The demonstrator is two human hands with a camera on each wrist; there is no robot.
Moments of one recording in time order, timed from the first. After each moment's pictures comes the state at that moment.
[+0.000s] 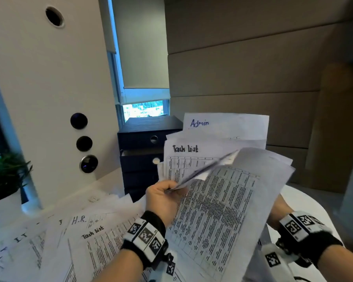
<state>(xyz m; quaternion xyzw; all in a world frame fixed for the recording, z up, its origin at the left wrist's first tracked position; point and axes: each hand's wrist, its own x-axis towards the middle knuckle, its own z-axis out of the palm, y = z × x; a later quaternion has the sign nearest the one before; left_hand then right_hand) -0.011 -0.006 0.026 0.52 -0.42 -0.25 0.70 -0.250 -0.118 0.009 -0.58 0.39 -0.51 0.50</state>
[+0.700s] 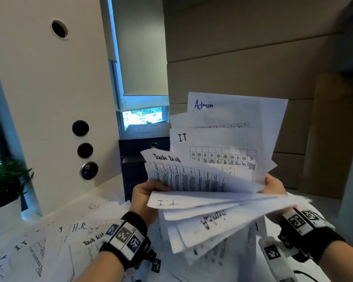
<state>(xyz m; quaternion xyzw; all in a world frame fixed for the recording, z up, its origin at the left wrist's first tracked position) 0.014 0.014 0.056 0.44 -0.40 -0.32 0.74 -0.247 -0.109 0.046 -0.56 0.36 -0.54 0.52</state>
